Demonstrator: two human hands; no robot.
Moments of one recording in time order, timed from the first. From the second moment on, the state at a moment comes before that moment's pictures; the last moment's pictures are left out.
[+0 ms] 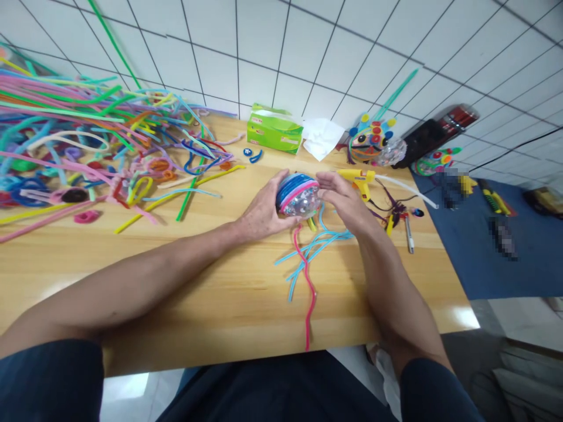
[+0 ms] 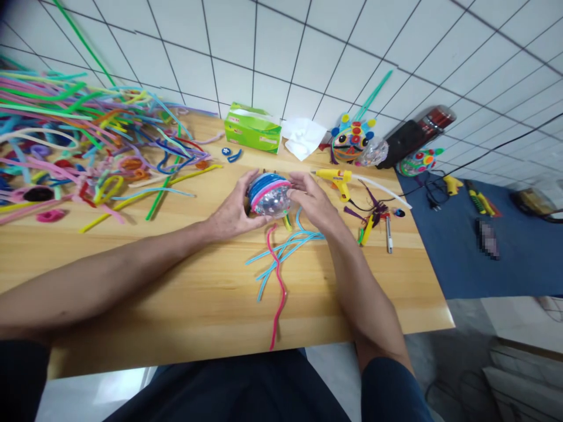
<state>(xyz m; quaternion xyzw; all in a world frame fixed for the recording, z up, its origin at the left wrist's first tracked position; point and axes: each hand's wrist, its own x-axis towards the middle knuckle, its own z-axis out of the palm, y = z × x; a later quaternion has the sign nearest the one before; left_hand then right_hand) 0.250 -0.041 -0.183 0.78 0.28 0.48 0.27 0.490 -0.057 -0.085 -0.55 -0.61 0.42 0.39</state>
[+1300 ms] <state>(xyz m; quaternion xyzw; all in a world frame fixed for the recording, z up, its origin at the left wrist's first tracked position) 0.243 -0.044 -0.186 0.77 0.29 0.46 0.33 0.498 -0.097 -0.148 -0.52 -0.72 0.25 0.39</state>
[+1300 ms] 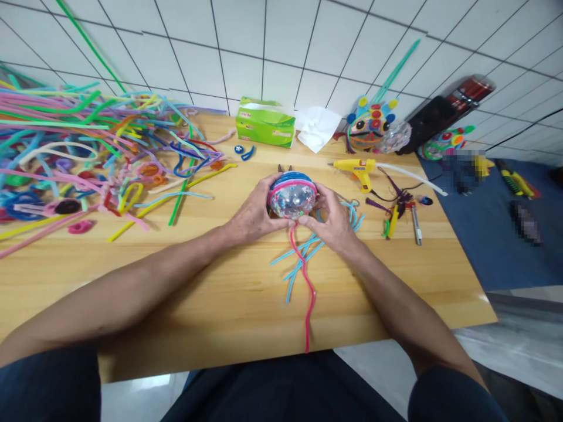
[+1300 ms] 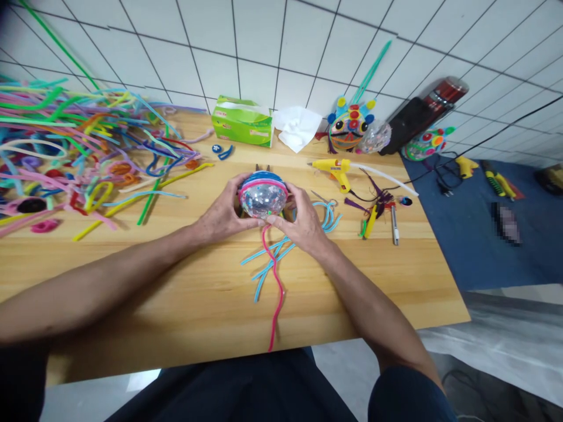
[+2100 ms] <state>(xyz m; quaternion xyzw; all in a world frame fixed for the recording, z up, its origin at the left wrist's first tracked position) 0.241 -0.046 -0.170 0.76 0.30 0.48 0.34 0.504 -0.094 -0.136 -0.50 -0.72 0.28 0.40</state>
